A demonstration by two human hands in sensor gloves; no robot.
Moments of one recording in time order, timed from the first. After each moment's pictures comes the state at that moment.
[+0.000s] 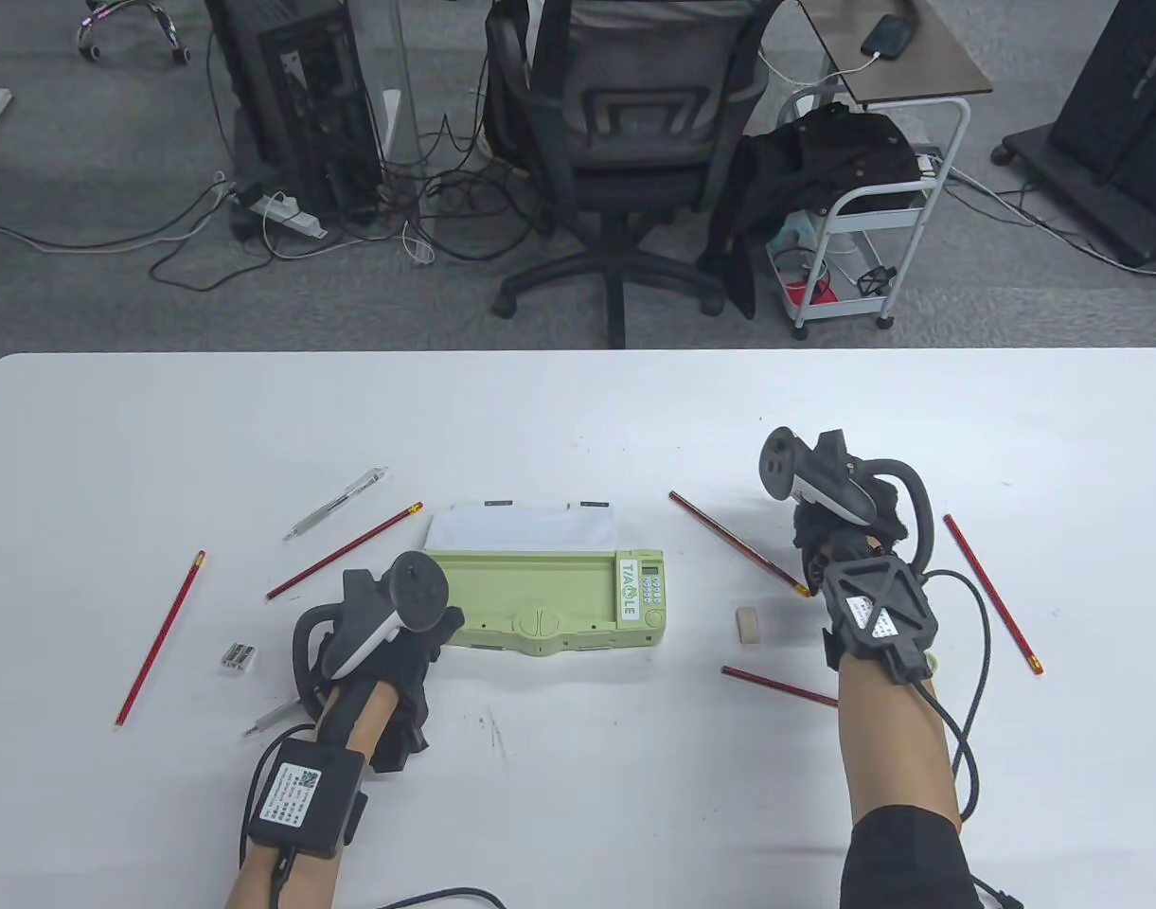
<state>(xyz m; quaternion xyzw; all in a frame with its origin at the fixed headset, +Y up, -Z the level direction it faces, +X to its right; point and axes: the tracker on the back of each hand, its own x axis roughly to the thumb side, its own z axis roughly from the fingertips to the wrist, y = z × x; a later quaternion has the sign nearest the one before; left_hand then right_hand) -0.210 -0.734 -0.342 -0.12 0.01 0.07 0.99 0.189 -0.682 -0.451 0.03 -0.06 -1.00 0.07</state>
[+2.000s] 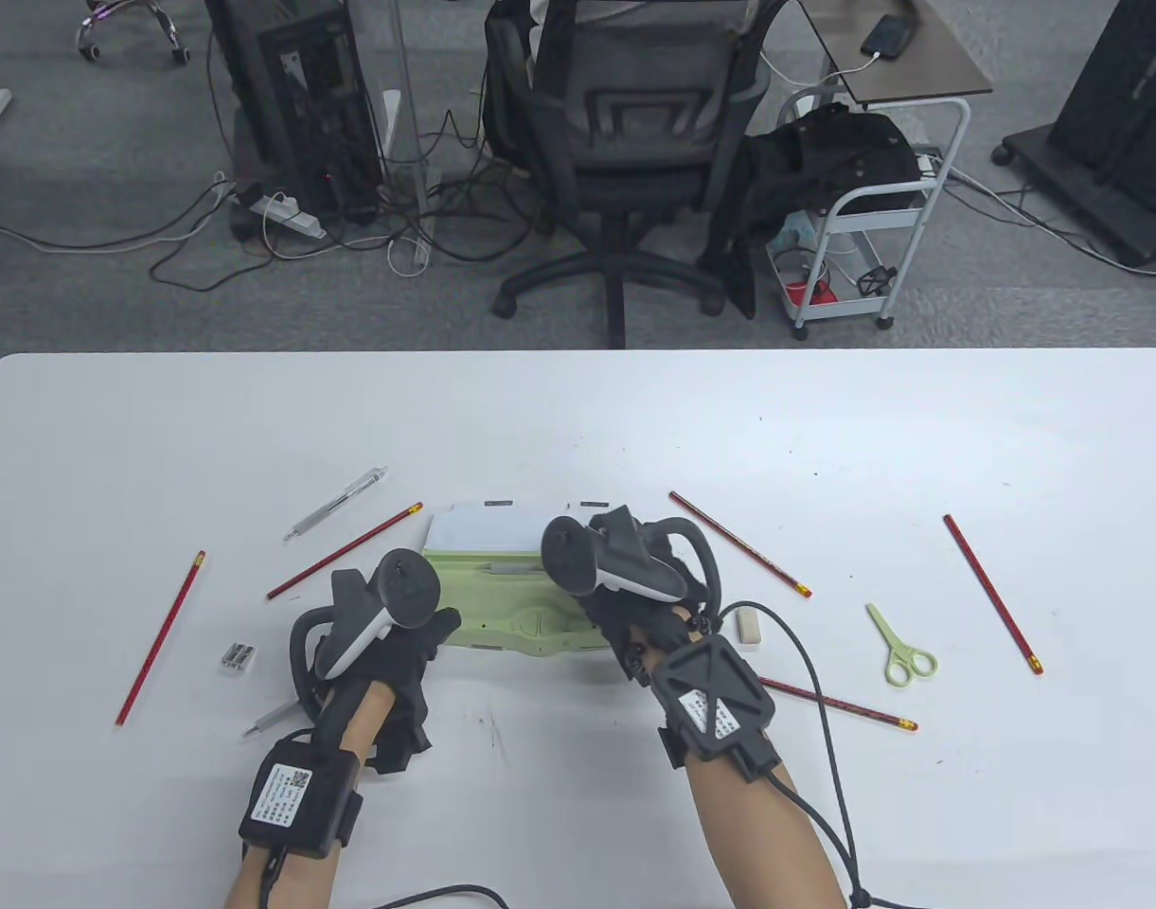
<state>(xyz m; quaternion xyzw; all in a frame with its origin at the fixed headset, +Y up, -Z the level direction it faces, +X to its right) -0.215 -0.734 -0.341 -0.13 0.02 0.10 0.99 0.028 -0.692 -0.372 -0.17 -0.05 -0.98 -0.02</state>
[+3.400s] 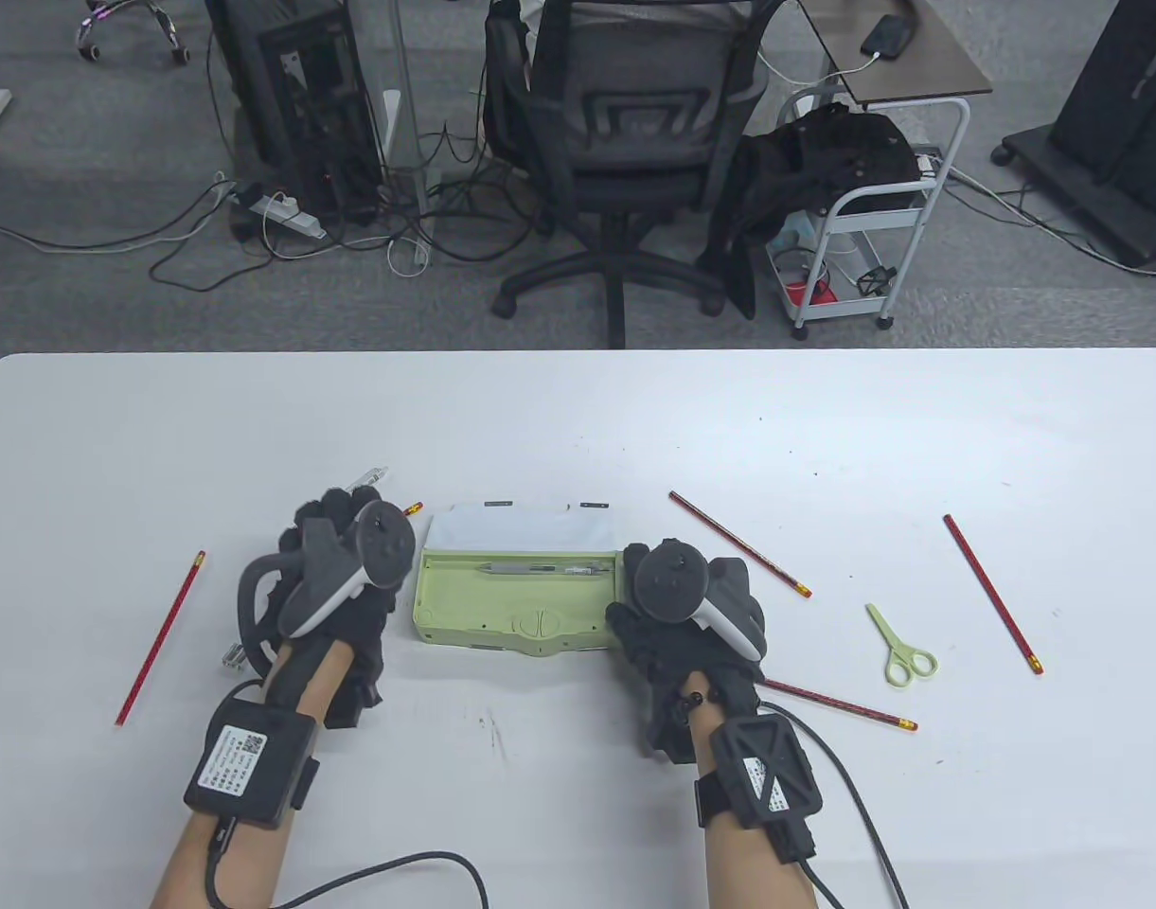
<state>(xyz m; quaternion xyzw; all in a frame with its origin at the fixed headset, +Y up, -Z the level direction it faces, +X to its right) -0.241 -0.634 -0.356 -0.04 0.04 -0.01 1.00 0.076 -0.740 -0.350 -0.09 -0.13 -0.95 -0.25</state>
